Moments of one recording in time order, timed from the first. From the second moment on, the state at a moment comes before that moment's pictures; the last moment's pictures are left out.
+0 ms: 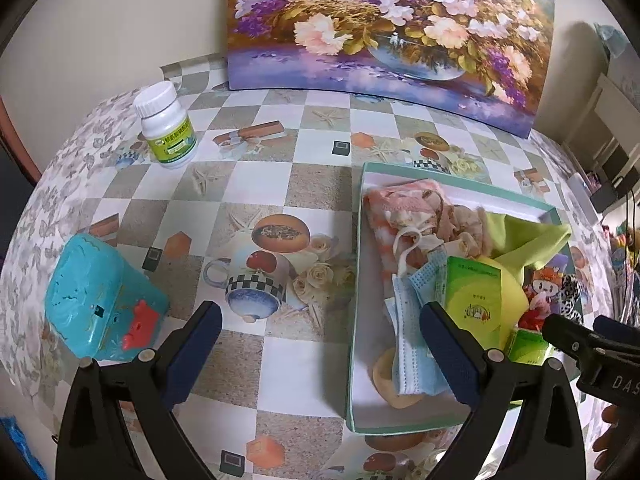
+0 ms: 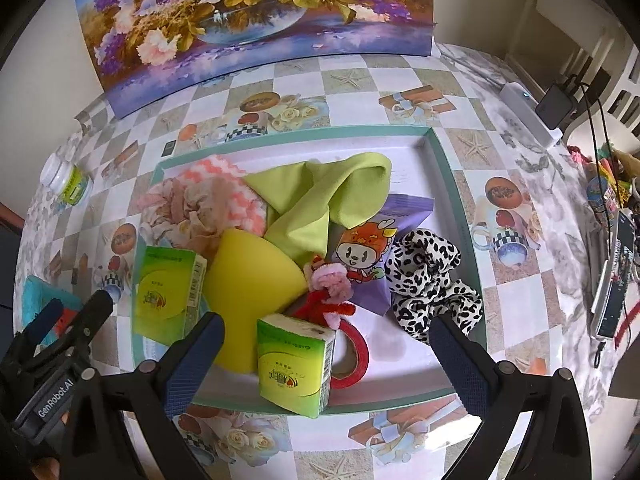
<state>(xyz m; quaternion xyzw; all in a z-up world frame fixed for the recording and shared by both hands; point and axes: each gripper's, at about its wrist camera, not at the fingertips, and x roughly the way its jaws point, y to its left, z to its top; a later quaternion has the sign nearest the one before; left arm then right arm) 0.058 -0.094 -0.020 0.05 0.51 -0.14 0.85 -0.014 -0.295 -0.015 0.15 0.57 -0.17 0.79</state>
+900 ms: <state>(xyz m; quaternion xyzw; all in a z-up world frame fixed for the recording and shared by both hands) 0.005 -0.040 -0.009 0.06 0.53 -0.08 0.84 -0.077 -0.239 0.001 0.12 0.53 -0.17 0.82</state>
